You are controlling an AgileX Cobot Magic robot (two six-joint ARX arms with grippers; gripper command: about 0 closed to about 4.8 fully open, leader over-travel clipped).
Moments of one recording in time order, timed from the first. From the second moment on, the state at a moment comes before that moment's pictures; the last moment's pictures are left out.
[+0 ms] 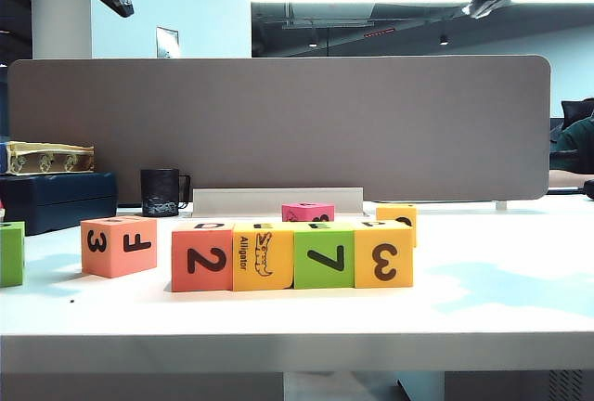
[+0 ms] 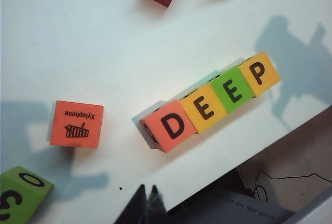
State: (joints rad) left arm -0.30 1.45 1.62 -1.17 0.31 0.05; right arm 0.28 1.15 1.14 -0.63 -0.27 -0.03
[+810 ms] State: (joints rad) left arm -0.30 1.45 1.62 -1.17 0.31 0.05; right arm 0.05 0.87 0.86 -0.42 -0.19 -0.02
